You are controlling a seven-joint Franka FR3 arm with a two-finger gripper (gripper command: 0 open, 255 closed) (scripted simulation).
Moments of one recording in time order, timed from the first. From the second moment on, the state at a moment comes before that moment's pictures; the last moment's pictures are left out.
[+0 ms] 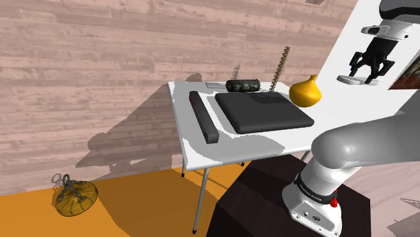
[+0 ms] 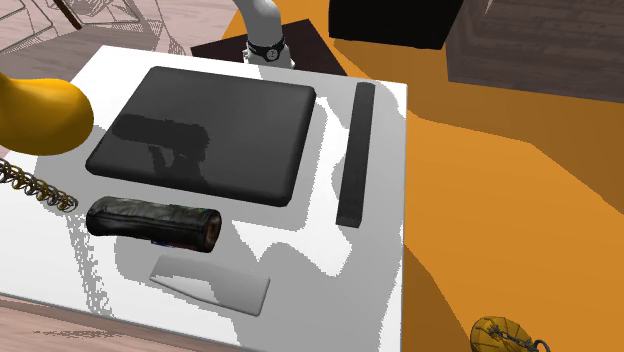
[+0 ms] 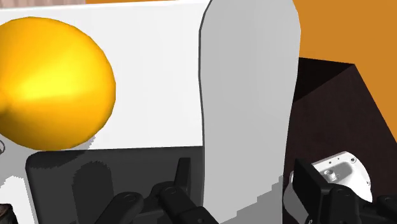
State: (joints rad) arm -0.45 -0.68 -0.72 -2.09 -0.43 1.52 -2.02
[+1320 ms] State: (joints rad) arm -0.48 -0.70 -0.91 -2.20 -0.54 1.67 -2.13
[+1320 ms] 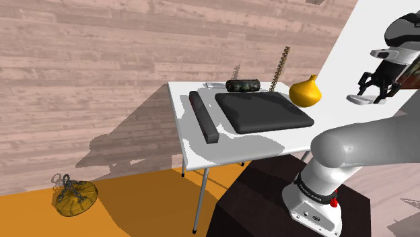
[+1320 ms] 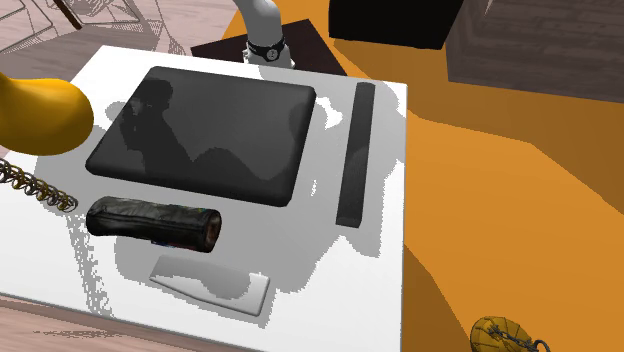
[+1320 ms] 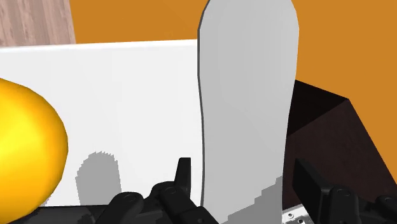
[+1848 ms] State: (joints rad) arm -0.48 -0.71 -0.96 -2.29 -0.58 1.77 -2.12
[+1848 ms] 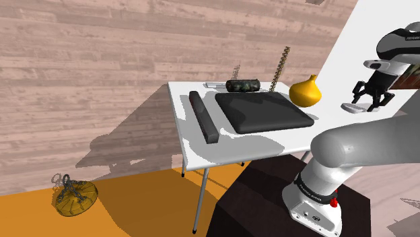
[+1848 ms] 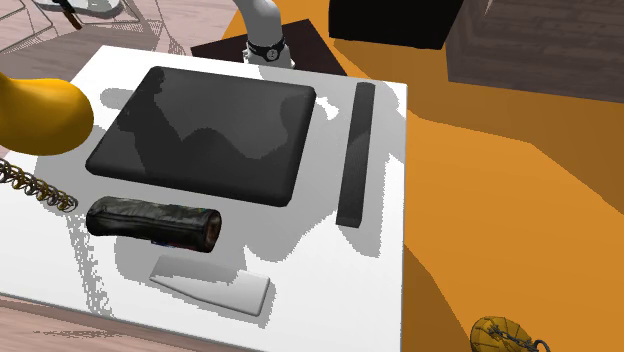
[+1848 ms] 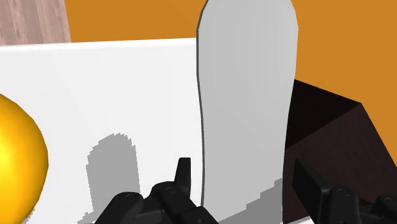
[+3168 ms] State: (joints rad) arm -0.43 -0.63 -1.15 -2.46 -0.66 2.05 -2.10
